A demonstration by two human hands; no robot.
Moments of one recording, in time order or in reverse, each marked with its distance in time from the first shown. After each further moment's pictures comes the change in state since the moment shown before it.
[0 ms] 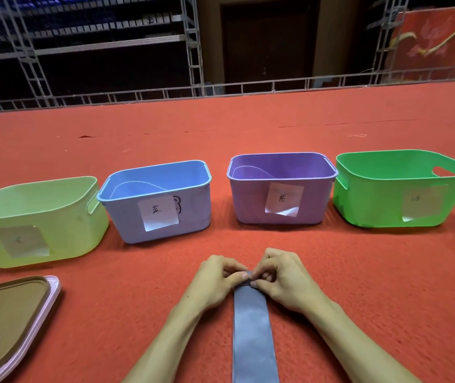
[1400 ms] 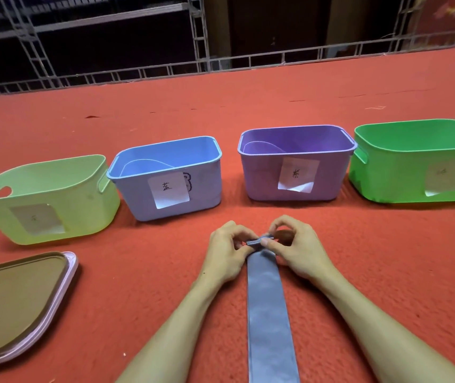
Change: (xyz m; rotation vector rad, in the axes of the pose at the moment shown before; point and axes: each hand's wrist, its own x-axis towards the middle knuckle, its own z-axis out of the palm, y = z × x) left_hand 0.006 -0.006 0.008 -0.044 0.266 0.088; right_hand 0.009 0.008 0.010 0.287 0.135 0.197
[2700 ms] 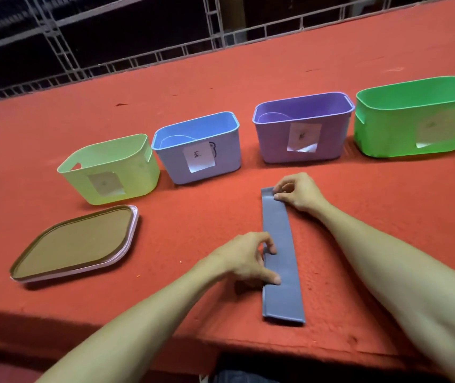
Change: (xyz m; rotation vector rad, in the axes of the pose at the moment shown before) left_hand -0.126 0.084 -0.049 0.209 -0.697 -0.277; right_hand -0.005 -0.015 -0.002 -0.204 -0.075 0.059
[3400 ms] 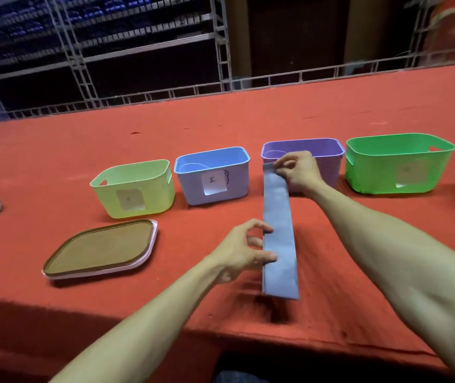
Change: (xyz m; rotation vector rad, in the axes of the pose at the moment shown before) left_hand -0.049 0.018 -0.019 -0.695 0.234 0.143; right_hand 0.014 -0.117 -0.060 0.121 0.256 -0.065
